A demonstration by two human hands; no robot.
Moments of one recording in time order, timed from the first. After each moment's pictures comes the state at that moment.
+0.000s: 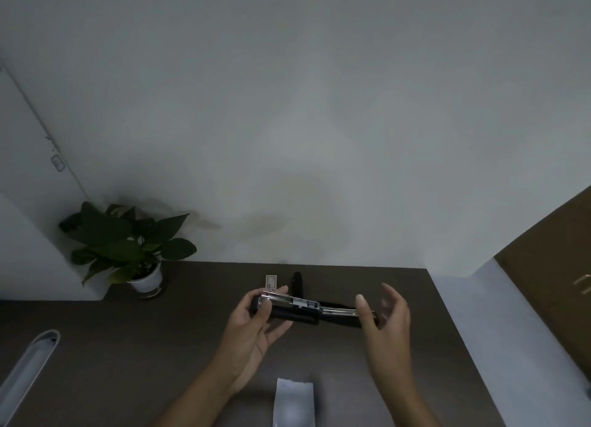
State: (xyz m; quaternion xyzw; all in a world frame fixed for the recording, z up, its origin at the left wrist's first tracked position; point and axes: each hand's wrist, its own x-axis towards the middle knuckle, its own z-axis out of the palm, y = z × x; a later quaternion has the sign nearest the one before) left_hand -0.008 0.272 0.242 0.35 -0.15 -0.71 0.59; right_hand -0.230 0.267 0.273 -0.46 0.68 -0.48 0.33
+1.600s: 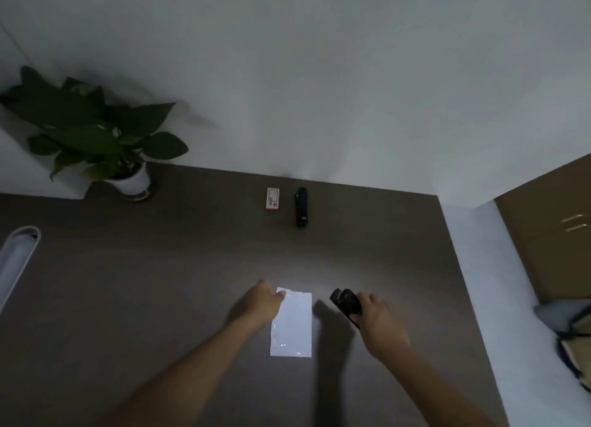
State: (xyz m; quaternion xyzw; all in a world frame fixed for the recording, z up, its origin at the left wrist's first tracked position) left_hand -0.032 0.290 0.051 0.76 -0.41 -0.51 0.07; right_hand -0.284 0.302 0.102 -0.70 0.68 0.11 0.19
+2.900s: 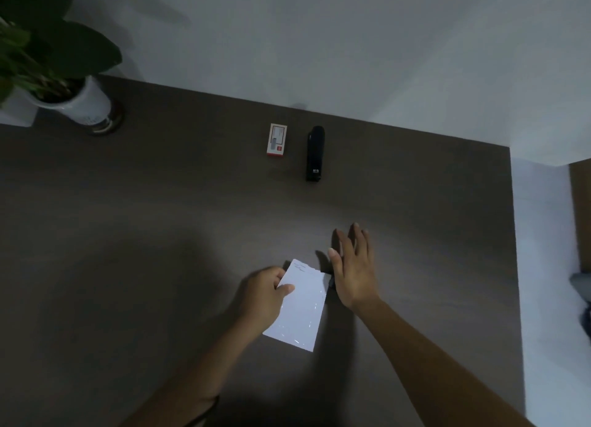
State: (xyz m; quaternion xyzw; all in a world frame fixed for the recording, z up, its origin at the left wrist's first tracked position) left_hand -0.067 0.306 -0.032 0.76 -0.41 -0.49 0.07; right_hand -0.260 0.232 -0.032 -0.68 0.68 0.04 0.27
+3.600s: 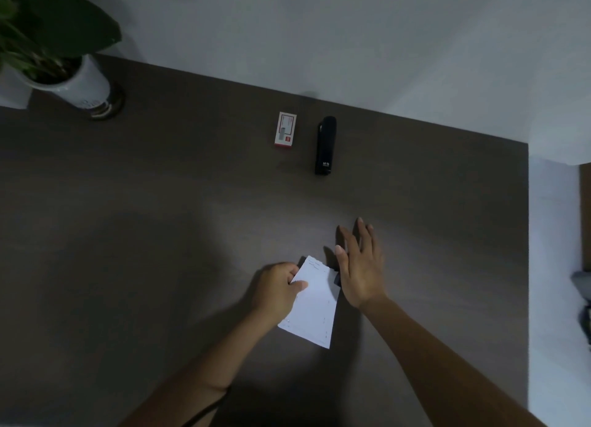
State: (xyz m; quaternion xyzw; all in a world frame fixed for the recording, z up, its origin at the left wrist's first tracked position) left_hand -0.077 0.296 -0.033 0.74 -0.42 -0.51 0.08; right_hand -0.265 0.233 -0.049 -0.72 0.65 0.05 0.24
